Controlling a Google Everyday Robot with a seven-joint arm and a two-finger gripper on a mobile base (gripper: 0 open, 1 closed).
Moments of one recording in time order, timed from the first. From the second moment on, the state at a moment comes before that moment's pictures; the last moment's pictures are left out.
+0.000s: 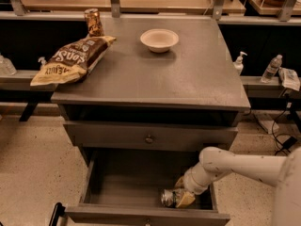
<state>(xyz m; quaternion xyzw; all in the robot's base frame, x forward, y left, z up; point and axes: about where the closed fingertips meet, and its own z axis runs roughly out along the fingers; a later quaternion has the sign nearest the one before) 0.471 -0.129 0.371 -0.66 0.71 0.19 0.12</state>
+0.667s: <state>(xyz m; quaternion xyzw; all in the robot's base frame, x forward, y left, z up) 0.471 -0.174 0.438 -0.61 0.72 0.20 0.25</state>
